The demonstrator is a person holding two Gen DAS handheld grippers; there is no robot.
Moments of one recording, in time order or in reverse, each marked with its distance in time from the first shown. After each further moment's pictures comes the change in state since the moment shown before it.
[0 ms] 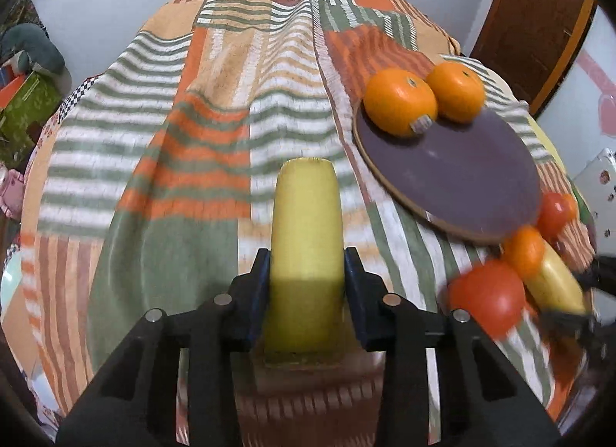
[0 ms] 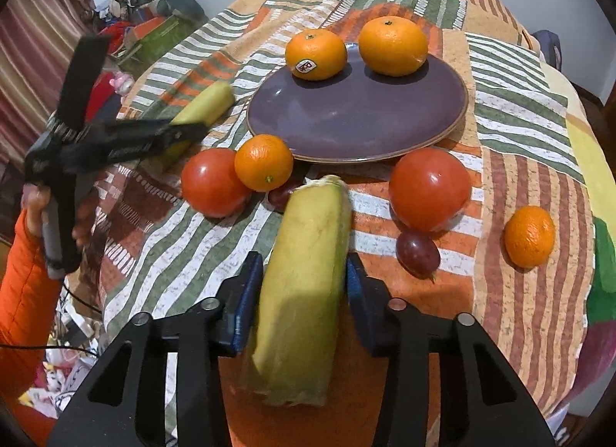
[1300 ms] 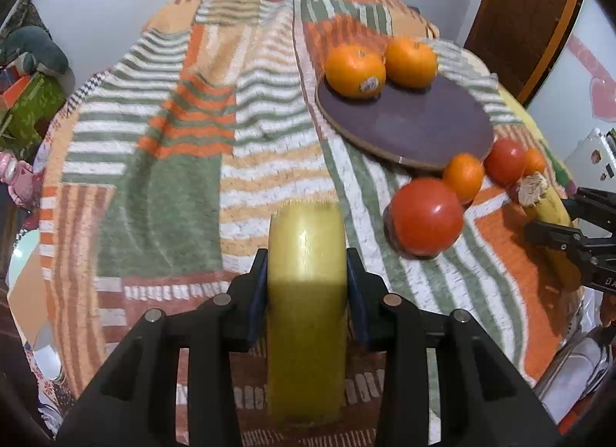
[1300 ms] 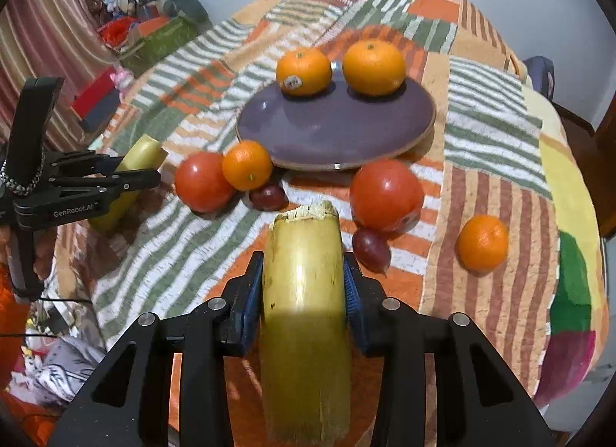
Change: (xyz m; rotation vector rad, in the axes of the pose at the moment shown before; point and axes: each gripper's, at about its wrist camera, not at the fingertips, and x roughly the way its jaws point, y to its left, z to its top) left arm -0.041 -0.032 -0.037 0.013 0.002 0.008; right arm -0.028 -0.013 -0.006 -0.066 -0.061 -0.048
